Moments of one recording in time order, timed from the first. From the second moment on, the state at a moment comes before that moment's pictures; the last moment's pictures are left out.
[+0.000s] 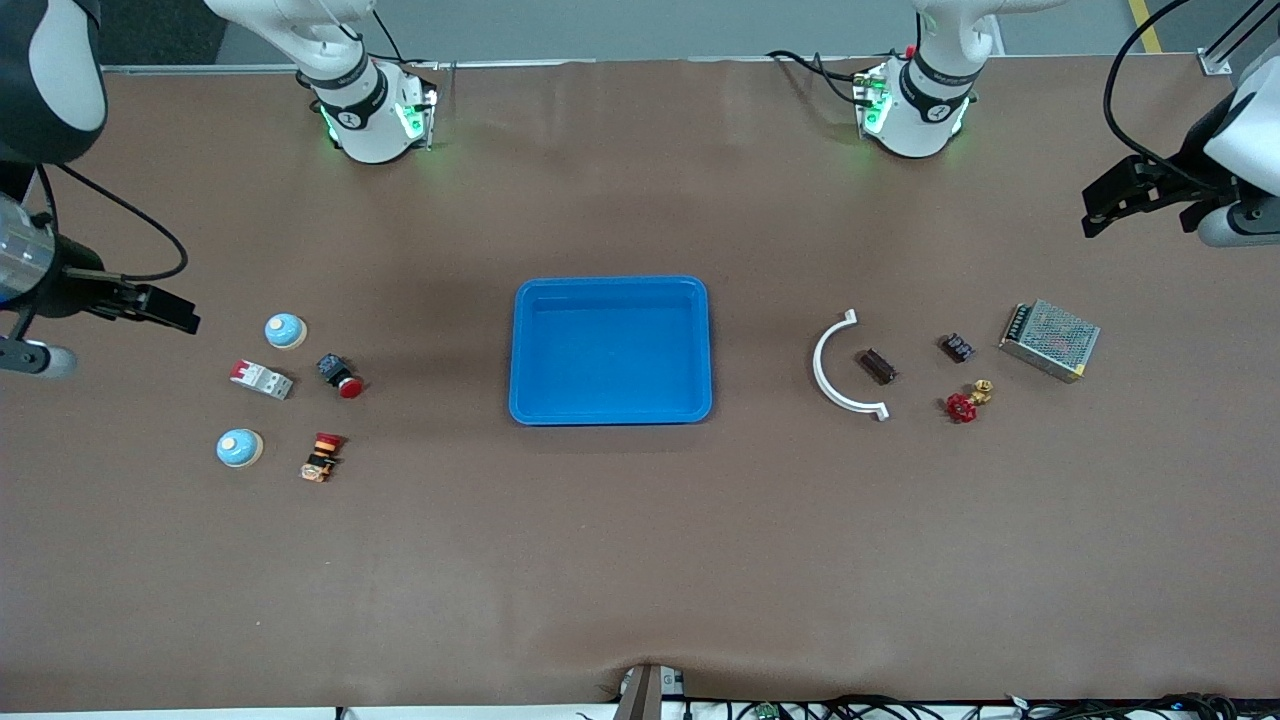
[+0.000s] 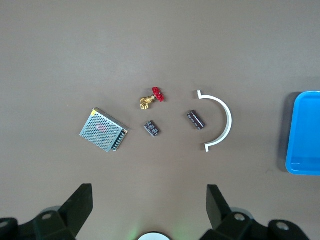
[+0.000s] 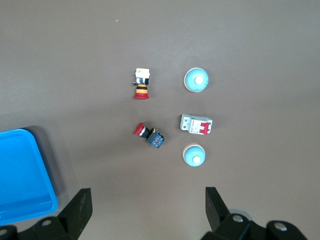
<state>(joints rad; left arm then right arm) 0.05 -0.03 -0.16 -1.51 0.03 1.44 -0.12 0.00 0.11 -0.01 -1.55 -0.03 1.58 0.17</state>
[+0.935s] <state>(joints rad) 0.05 -0.04 -0.16 -1.51 0.02 1.44 -0.12 0.00 0.05 -0.04 -1.53 -0.02 1.58 0.12</state>
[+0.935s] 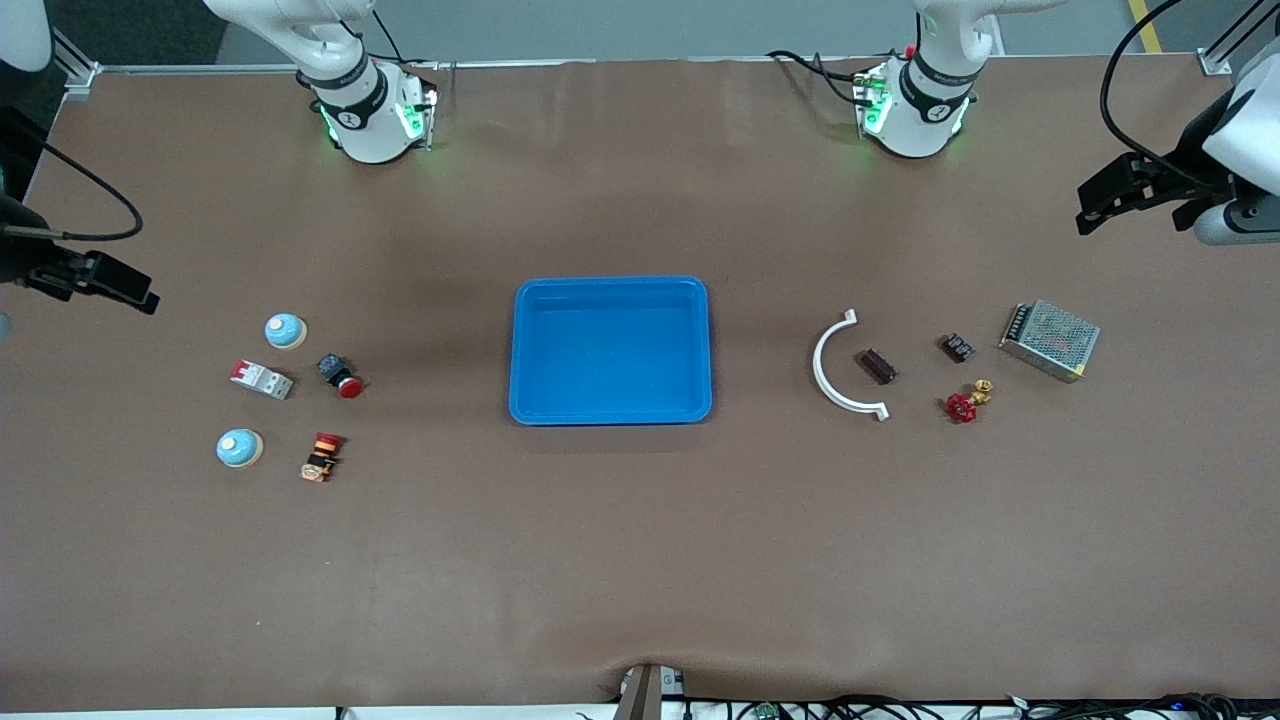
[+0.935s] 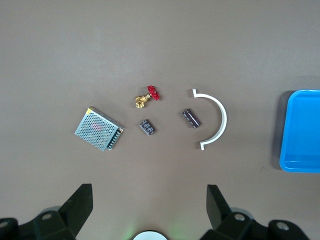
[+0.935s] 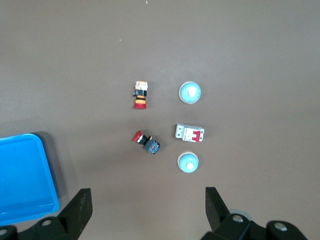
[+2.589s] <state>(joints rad) 0.05 -0.04 -0.15 -1.50 0.02 1.44 -0.12 -0.05 0.13 0.04 -1.45 0.02 1.62 0.17</state>
